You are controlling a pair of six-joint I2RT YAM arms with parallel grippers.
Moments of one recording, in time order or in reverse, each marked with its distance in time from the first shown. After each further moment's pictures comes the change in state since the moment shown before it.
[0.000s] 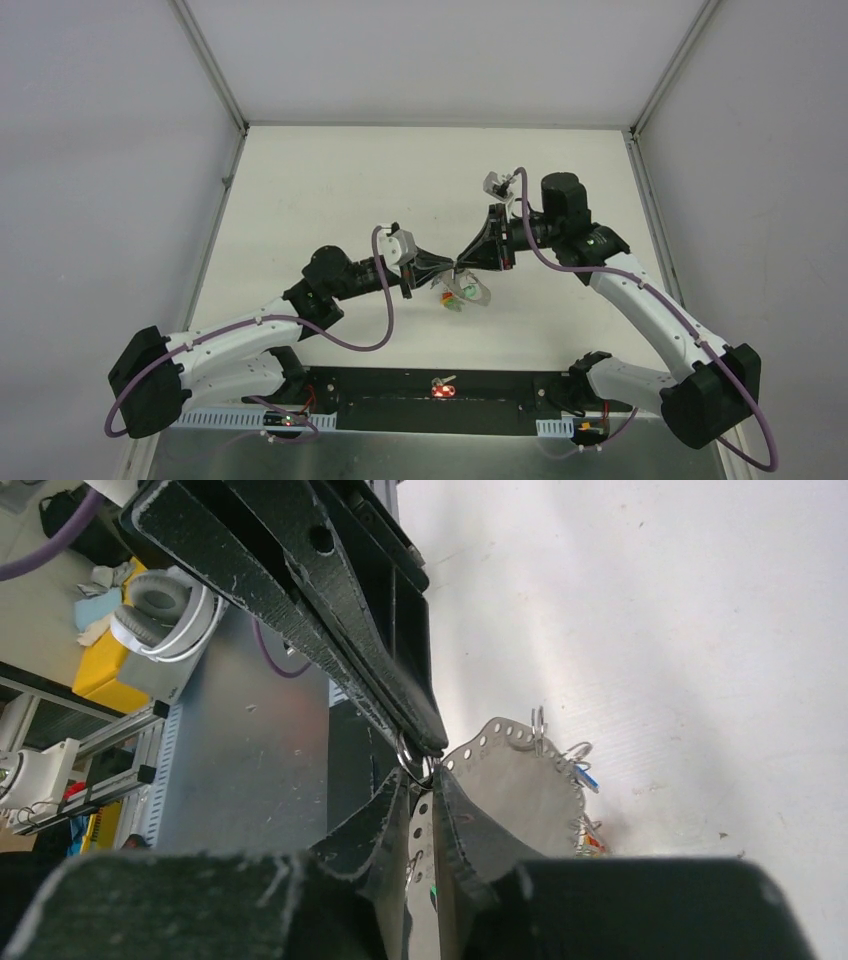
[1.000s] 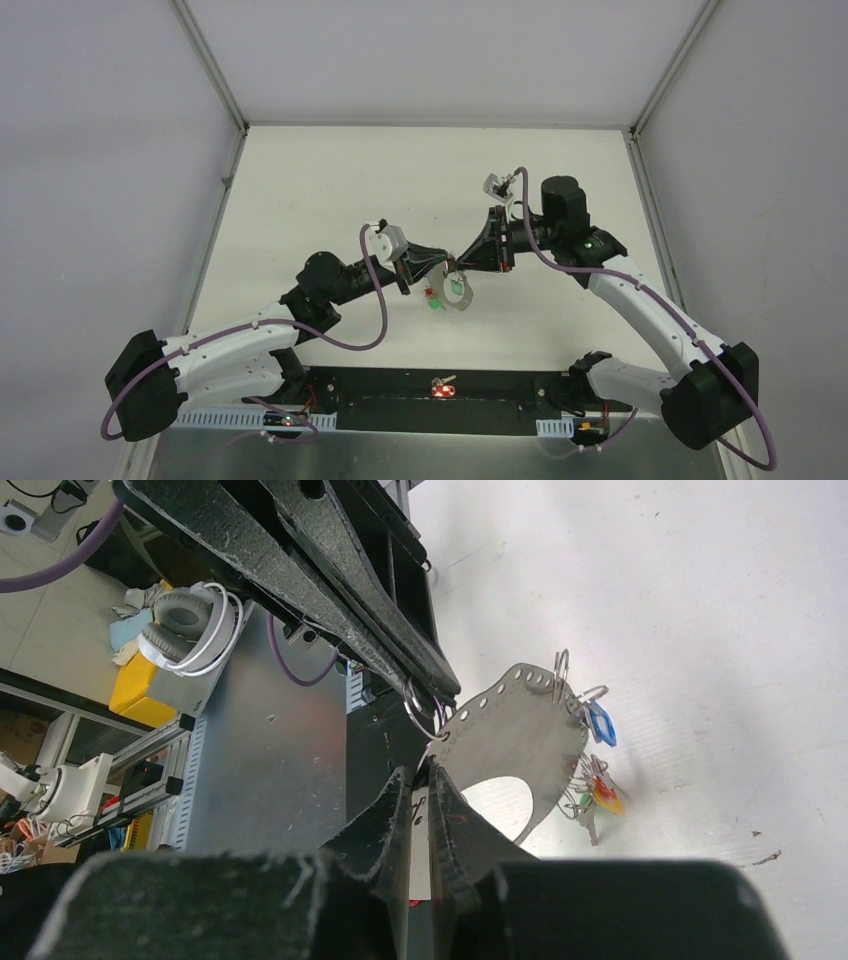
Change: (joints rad) left arm -0.006 -0.035 -0.034 0.063 -0.138 -0.031; right arm -0.007 -0.005 -0.053 0.102 -0.040 0.105
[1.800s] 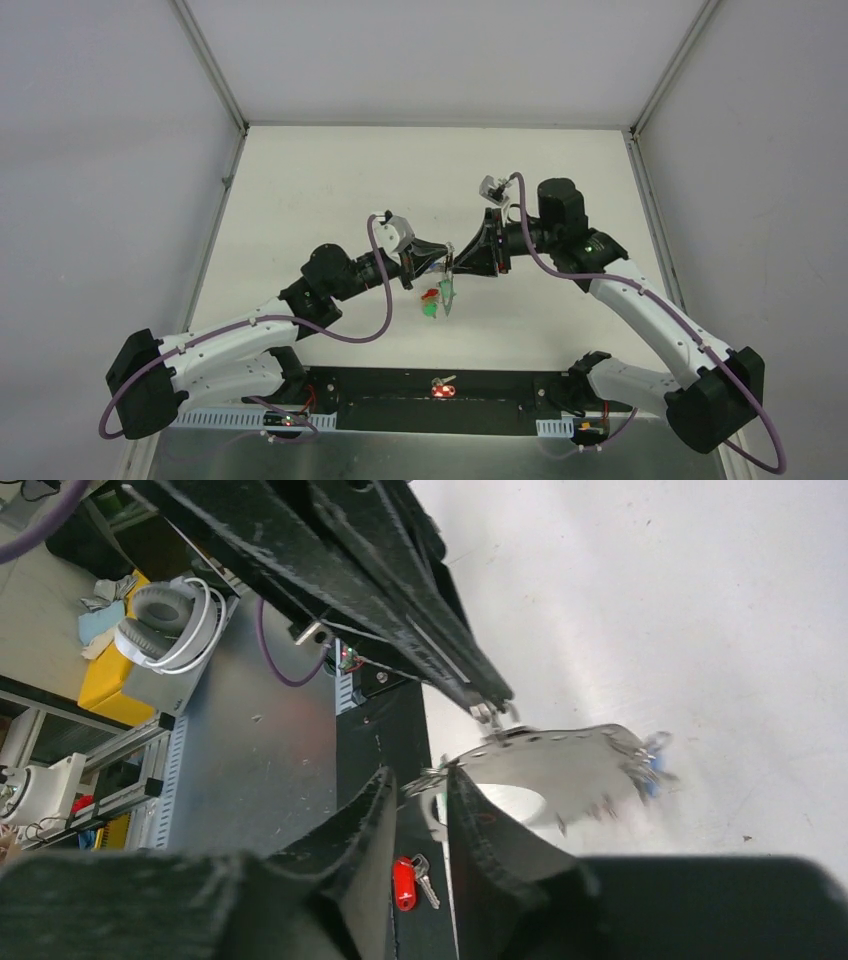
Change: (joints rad) left arm -0.014 0.010 0.075 -0.135 -0.060 -0.002; right arm 0.046 -0.011 0.018 -0.033 0.082 -0.018
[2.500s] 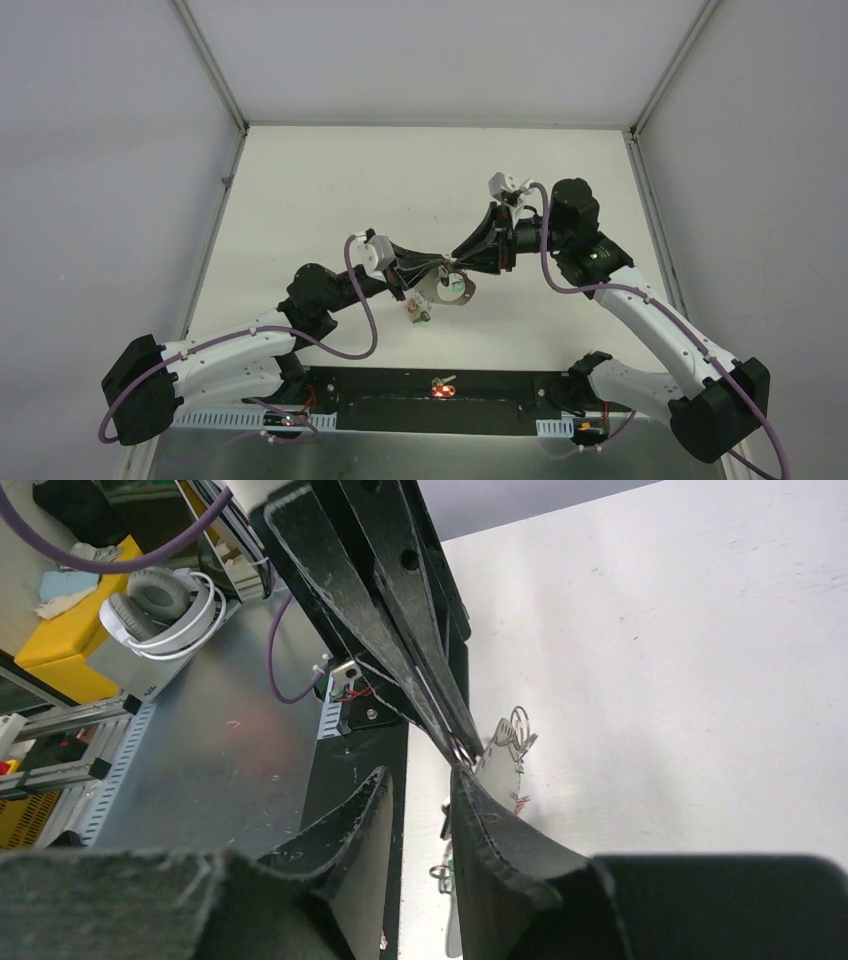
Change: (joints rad) left arm 0.000 -0.053 -0.157 0.264 0.076 -0.013; right arm -0.004 -0.058 -0.024 0.216 -0.086 -0.023
